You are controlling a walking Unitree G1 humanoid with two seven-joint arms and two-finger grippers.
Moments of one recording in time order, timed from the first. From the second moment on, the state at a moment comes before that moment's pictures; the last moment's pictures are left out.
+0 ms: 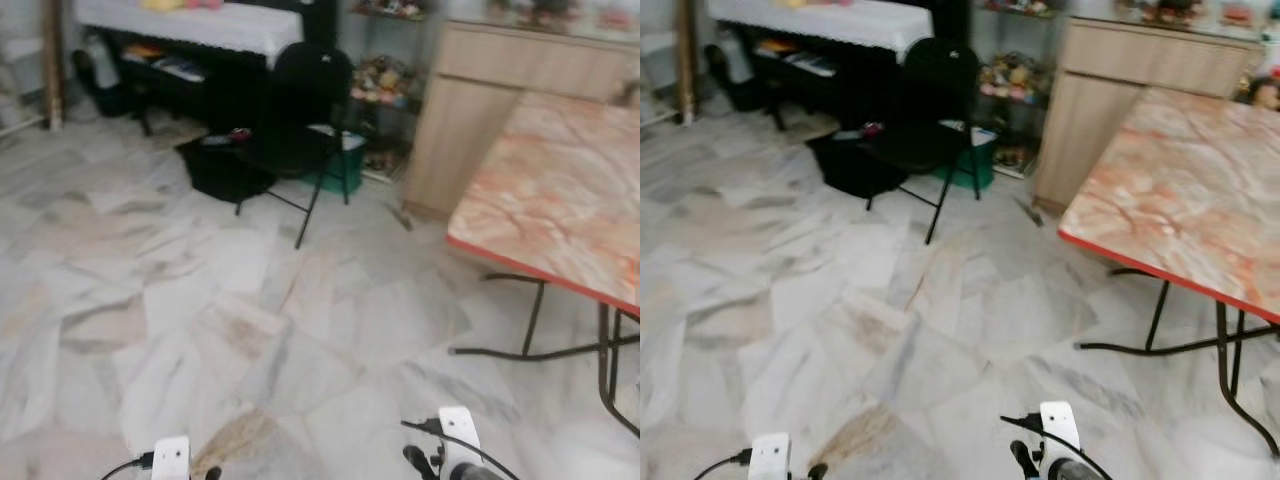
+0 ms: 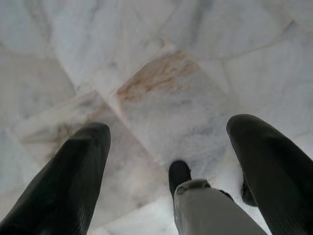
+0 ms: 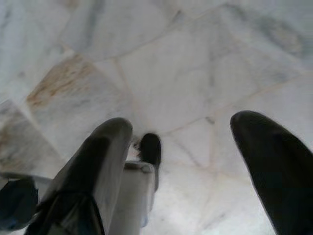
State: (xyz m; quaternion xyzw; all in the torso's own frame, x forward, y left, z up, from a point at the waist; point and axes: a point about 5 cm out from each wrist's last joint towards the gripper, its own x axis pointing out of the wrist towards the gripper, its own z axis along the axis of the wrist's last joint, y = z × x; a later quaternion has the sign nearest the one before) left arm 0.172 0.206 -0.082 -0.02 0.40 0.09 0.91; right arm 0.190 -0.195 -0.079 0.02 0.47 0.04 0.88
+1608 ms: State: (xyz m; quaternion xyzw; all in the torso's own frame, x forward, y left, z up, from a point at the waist) left arm 0.170 0.214 -0.081 0.00 0.40 0.09 0.91; right arm 0.208 -0.202 -0.069 0.04 0.45 0.03 0.89
